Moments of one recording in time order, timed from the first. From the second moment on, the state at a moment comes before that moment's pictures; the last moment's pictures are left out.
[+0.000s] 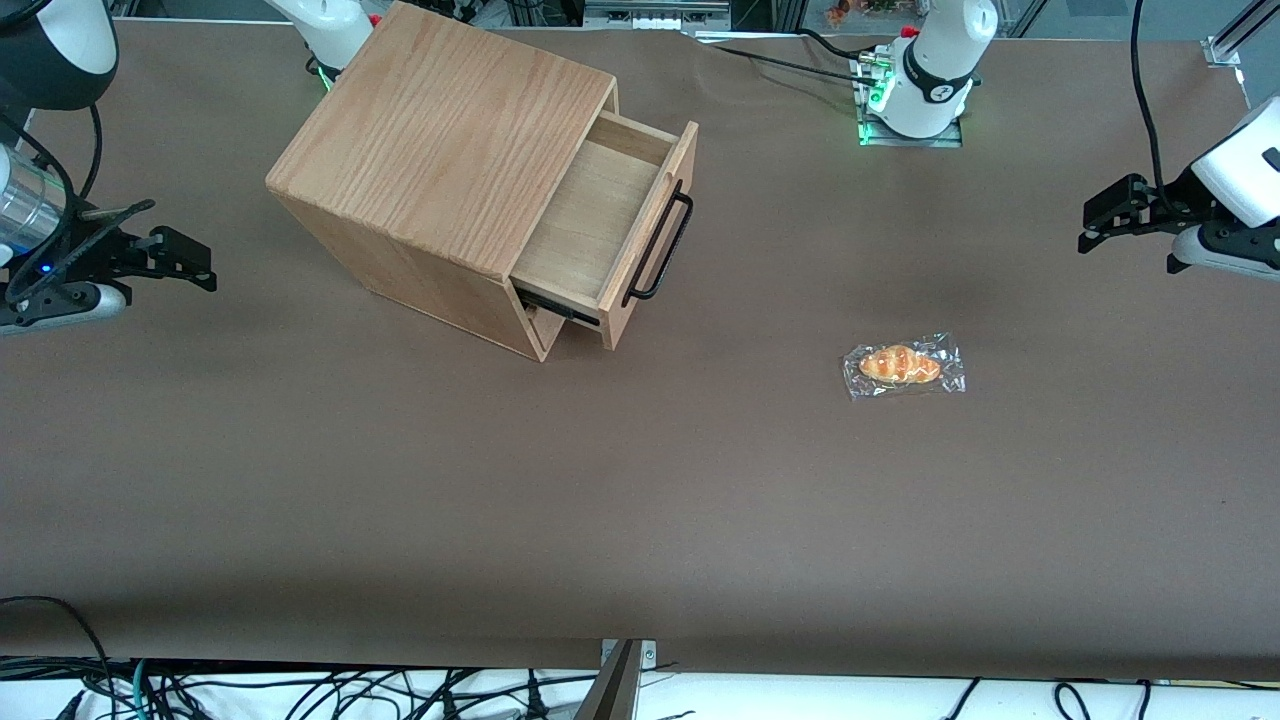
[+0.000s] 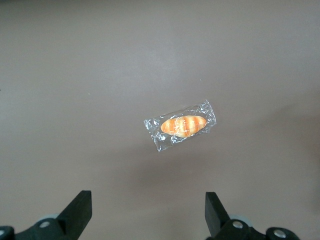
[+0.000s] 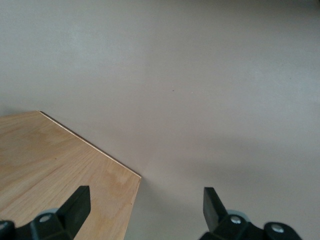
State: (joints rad) arm 0.04 -0.01 -0.05 -1.63 -0.02 1.60 0.20
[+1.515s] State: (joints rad) arm 0.04 0.01 -0.05 -1.63 -0.02 1.61 0.20
